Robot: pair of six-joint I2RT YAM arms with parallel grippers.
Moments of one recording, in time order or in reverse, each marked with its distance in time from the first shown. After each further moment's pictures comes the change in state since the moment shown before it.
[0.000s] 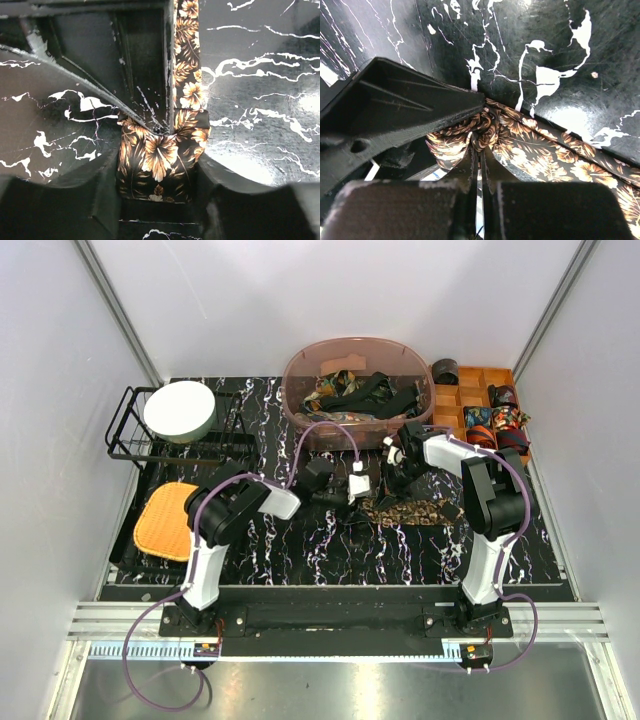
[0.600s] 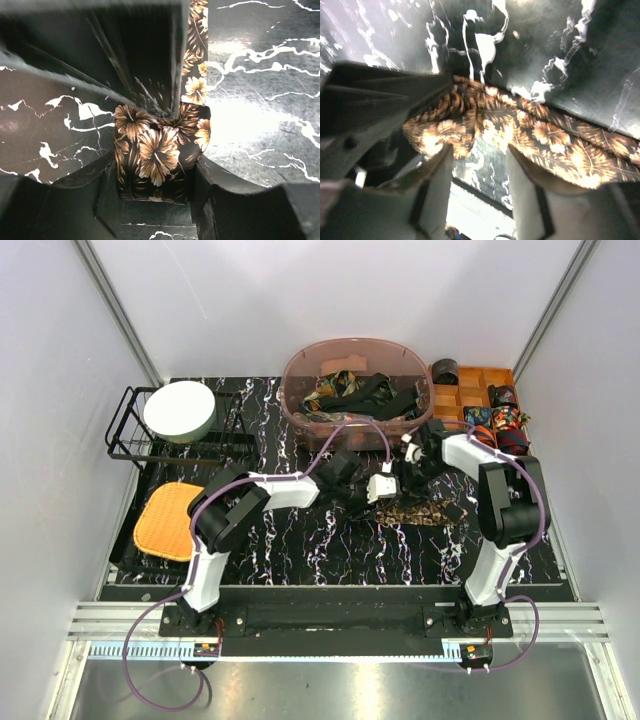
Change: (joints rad) left arm -0.082 -0.025 0.264 -0.584 -0.200 0.188; right arm -0.081 -0.078 -0.029 -0.066 0.063 -0.070
